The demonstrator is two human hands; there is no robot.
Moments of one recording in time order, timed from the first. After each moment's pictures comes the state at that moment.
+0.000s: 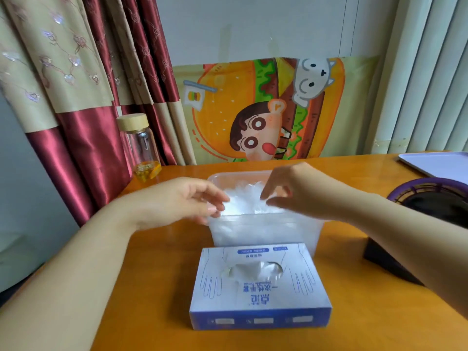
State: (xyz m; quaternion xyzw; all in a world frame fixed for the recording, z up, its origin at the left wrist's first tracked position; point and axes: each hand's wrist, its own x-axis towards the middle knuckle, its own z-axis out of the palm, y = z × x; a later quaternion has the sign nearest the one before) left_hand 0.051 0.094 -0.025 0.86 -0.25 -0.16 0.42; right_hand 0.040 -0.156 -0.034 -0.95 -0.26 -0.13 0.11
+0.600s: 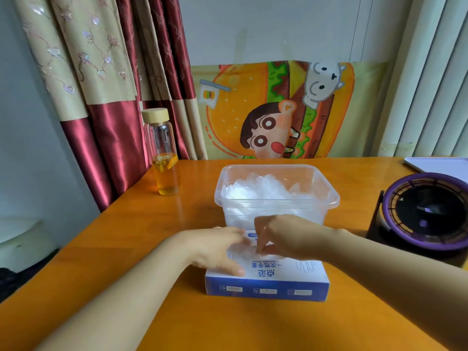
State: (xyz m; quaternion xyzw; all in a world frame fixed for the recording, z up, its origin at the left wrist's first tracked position) left_hand 0.015 0.070 -0.099 0.93 -0.28 -0.21 0.06; right_hand 0.010 -0.118 -0.101 -0.93 -0.36 0.00 0.00
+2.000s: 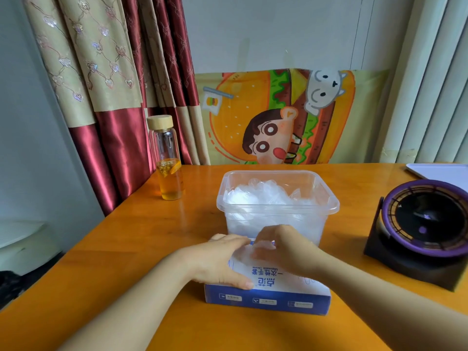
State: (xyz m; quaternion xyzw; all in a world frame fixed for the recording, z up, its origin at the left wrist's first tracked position) left_hand 0.008 0.078 -0.115 0.94 -0.27 -0.17 0.14; right_hand -0.008 -0.109 -0.119 -0.94 -0.21 -0.02 0.28
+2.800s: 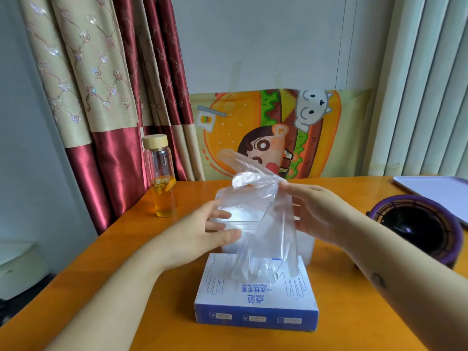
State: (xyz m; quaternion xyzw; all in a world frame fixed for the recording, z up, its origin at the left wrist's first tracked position) left_hand -0.006 0.087 -0.049 0.88 -0.21 -0.05 0.42; right_hand -0.008 -0.144 -0.031 -0.65 -0.06 0.04 0.76
